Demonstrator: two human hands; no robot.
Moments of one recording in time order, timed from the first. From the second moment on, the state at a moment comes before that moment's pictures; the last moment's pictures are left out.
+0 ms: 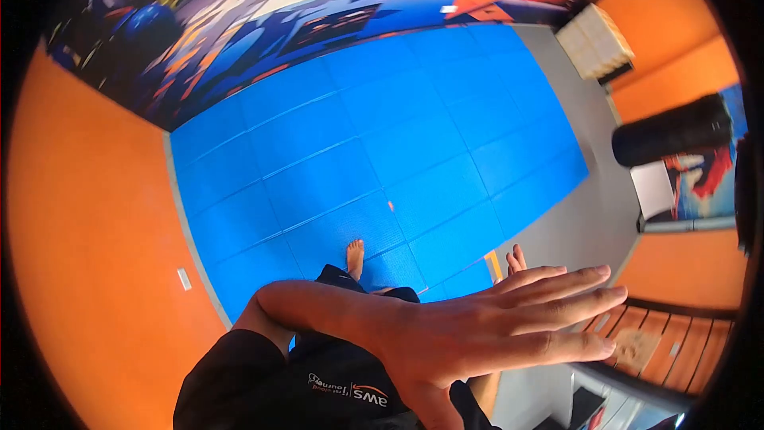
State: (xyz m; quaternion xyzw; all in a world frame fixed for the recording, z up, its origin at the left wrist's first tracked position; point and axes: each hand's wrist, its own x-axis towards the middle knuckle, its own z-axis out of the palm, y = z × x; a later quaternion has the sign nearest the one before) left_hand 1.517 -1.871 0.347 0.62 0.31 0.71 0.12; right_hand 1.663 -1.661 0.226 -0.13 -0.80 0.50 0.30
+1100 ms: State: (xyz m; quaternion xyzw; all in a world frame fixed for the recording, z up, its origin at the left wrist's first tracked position) left_hand 1.449 -1.824 0.339 0.42 0.54 0.68 -0.26; right_hand 1.361 -1.639 0.185 0.29 -0.74 0.61 -0.09
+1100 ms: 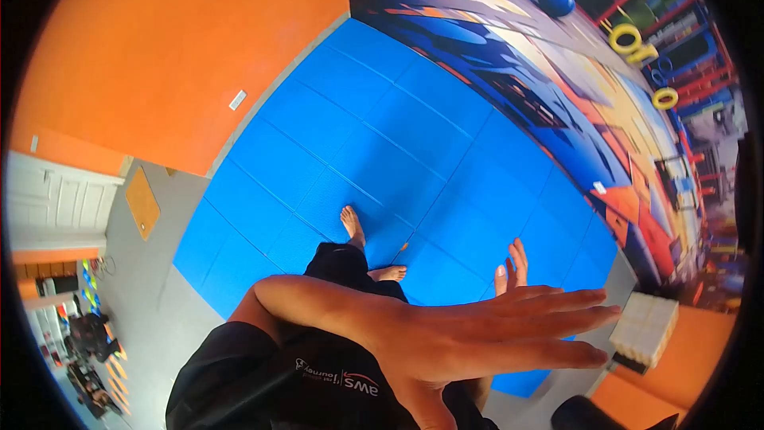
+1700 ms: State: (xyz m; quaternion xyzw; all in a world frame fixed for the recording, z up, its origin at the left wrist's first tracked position) left_hand 1.470 -2.043 0.330 0.25 0.63 0.65 -0.34; right_hand 1.299 -1.863 0.156 0.40 -0.71 0.54 -0.22
